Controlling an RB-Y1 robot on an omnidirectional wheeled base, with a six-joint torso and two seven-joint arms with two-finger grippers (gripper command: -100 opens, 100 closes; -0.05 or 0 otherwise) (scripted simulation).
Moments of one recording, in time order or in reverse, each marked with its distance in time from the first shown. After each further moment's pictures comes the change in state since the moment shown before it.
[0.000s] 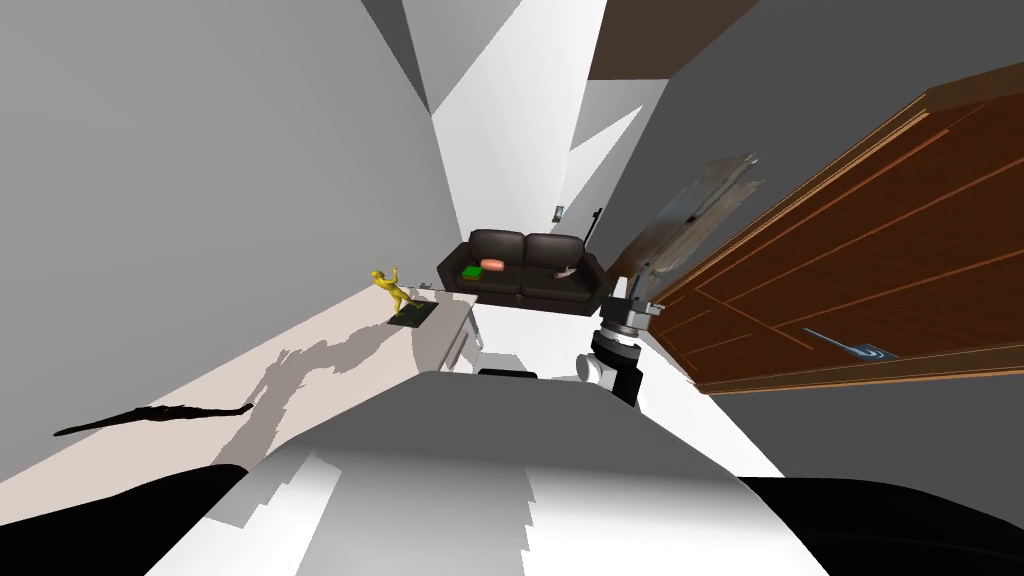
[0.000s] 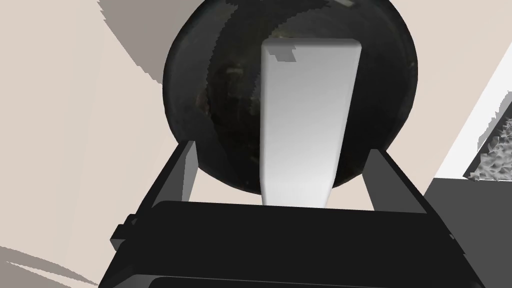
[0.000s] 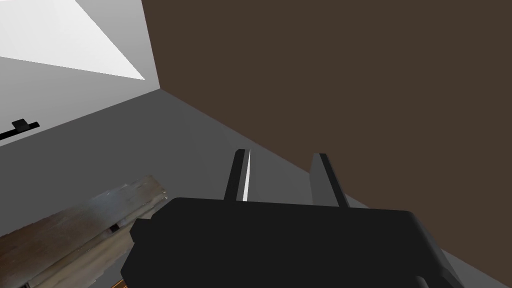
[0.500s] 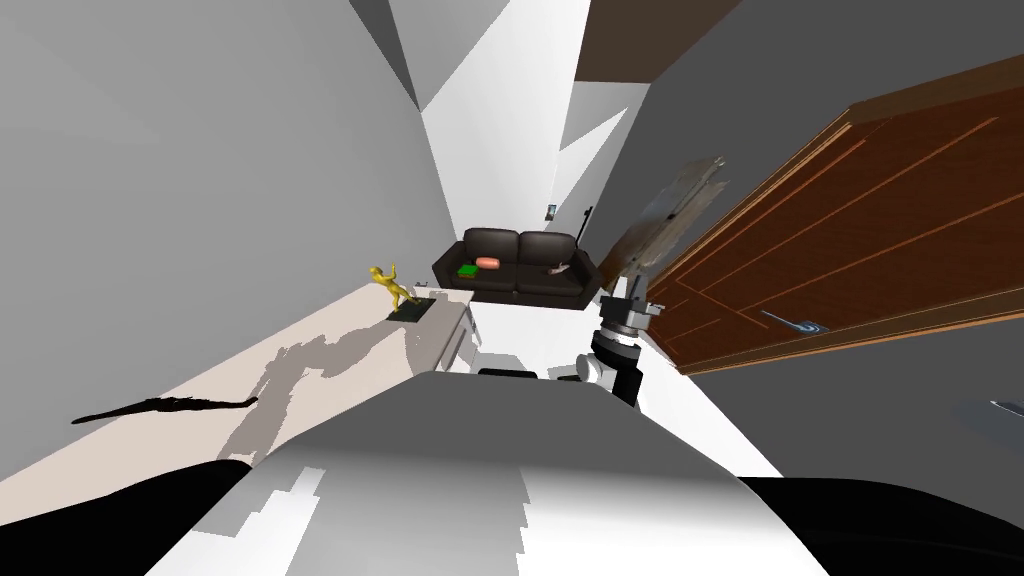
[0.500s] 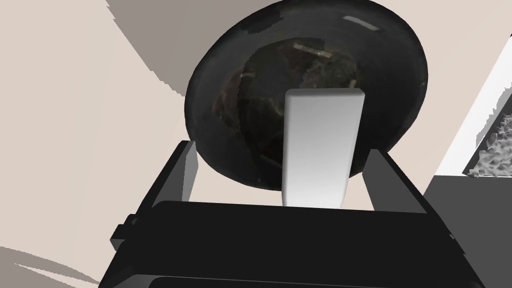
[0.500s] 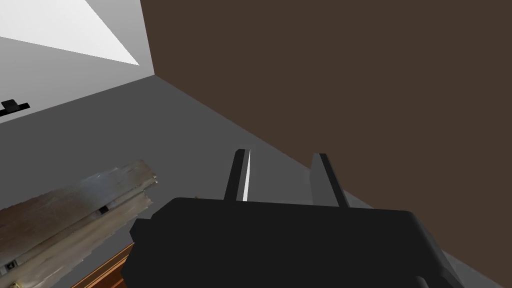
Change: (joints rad) left arm -0.044 0.027 0.063 -0.038 -0.038 0.074 0.129; right arm 0.000 0.000 0.000 0.000 0.000 0.000 0.000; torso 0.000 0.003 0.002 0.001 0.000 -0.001
